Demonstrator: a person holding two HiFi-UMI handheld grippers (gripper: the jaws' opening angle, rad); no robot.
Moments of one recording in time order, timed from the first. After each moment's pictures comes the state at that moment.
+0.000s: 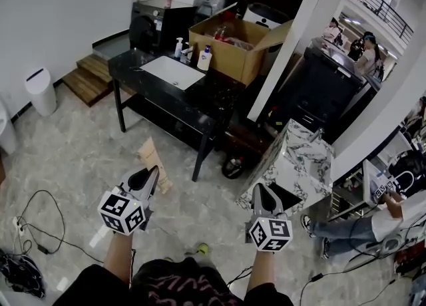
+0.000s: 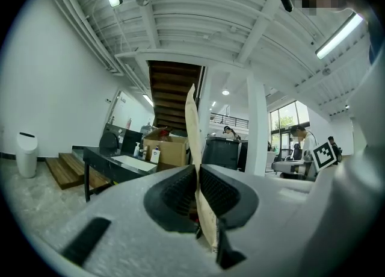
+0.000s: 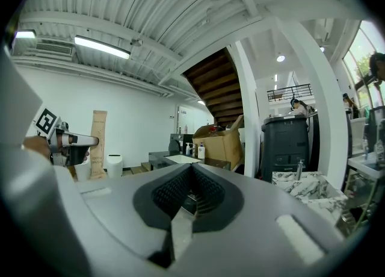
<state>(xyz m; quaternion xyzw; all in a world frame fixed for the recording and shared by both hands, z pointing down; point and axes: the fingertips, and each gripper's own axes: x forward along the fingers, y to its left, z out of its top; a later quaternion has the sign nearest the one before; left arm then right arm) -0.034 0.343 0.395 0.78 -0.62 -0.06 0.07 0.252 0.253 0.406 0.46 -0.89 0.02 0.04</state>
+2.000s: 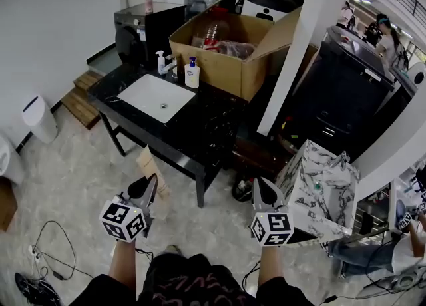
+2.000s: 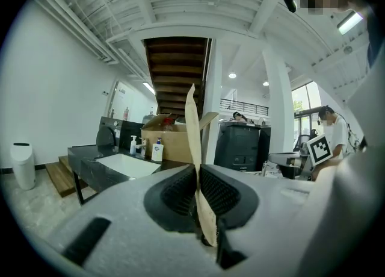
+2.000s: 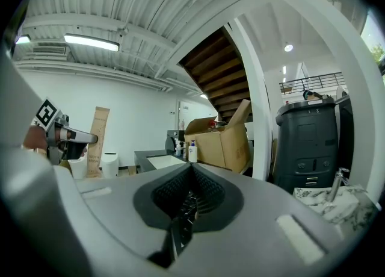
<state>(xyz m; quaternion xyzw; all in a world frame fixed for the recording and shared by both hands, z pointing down) -0.055 0.011 0.413 0.76 -0.64 0.01 0.10 0.212 -0.102 0.428 0.43 -0.90 0.03 0.05</state>
